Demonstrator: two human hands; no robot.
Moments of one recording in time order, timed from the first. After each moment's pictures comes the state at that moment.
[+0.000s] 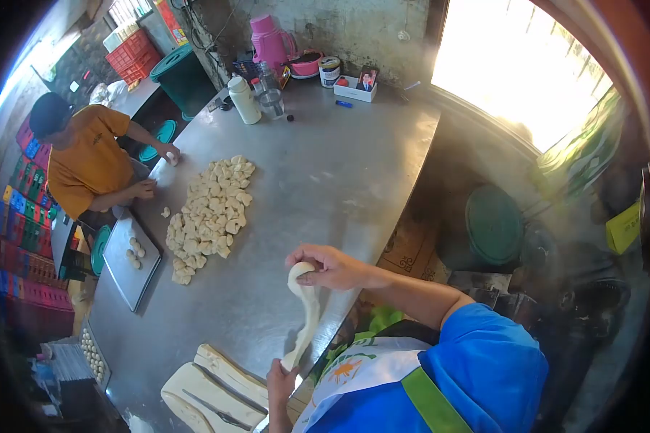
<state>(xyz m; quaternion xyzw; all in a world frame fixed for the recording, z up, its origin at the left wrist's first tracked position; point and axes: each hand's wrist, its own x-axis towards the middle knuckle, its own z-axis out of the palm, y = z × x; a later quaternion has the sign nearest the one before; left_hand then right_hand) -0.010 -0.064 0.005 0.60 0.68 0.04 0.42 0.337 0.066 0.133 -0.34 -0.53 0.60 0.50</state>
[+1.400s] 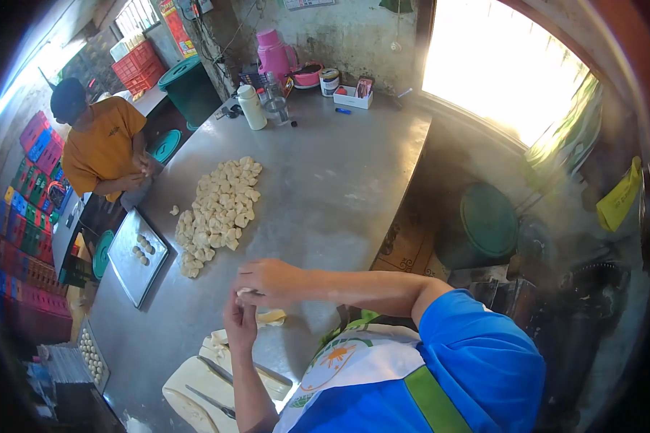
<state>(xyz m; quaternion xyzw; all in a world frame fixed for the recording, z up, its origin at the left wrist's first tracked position) 0.009 0.066 0.121 0.64 0.40 0.43 0.50 0.199 0.083 0.164 -0.36 -0.82 0.23 0.38</state>
